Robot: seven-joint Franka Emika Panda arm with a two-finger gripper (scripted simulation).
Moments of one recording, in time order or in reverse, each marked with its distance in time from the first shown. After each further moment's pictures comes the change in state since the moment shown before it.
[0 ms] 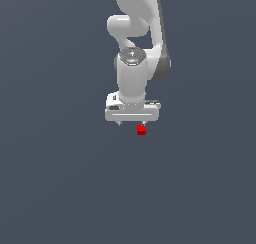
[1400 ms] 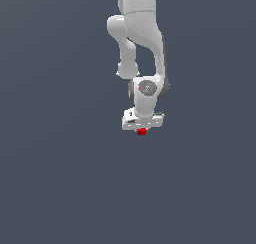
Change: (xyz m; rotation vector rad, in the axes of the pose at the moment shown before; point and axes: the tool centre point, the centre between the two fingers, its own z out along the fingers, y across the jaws) arm -0.067 -0.052 0.140 -0.013 -0.041 -0.134
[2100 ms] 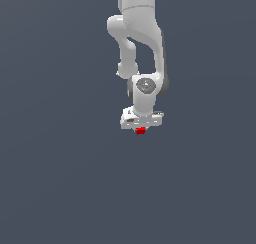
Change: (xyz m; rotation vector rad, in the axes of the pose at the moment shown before) arm 0.002 0.006 -0.012 0.000 -0.002 -0.001
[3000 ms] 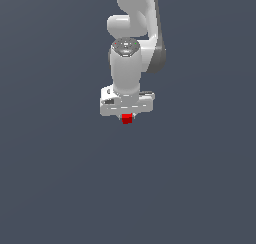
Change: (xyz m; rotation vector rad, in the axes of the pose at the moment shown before) arm 0.025 0.072 -0.146 0.001 0.002 0.000
